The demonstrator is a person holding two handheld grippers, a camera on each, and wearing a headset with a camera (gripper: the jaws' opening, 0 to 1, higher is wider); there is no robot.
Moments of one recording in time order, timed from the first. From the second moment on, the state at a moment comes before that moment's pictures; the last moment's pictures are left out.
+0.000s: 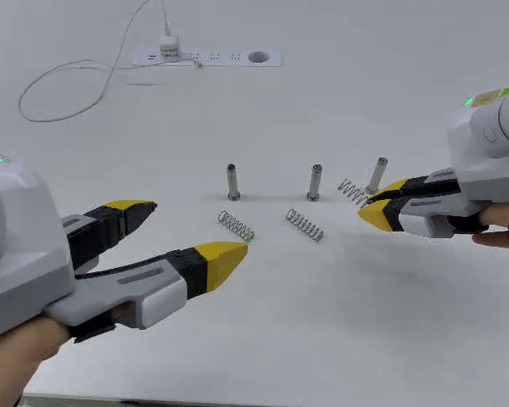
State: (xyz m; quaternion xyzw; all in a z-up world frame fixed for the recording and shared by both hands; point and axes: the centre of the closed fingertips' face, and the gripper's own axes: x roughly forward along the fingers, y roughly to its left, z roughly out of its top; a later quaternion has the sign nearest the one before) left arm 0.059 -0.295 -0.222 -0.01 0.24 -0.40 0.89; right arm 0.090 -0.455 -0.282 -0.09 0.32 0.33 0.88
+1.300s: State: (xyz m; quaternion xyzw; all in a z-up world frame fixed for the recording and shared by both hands) left arm 0.054 -0.335 -0.180 -0.16 0.21 -0.47 0.85; right arm 0.052 -0.368 -0.203 0.02 0.13 0.48 0.87
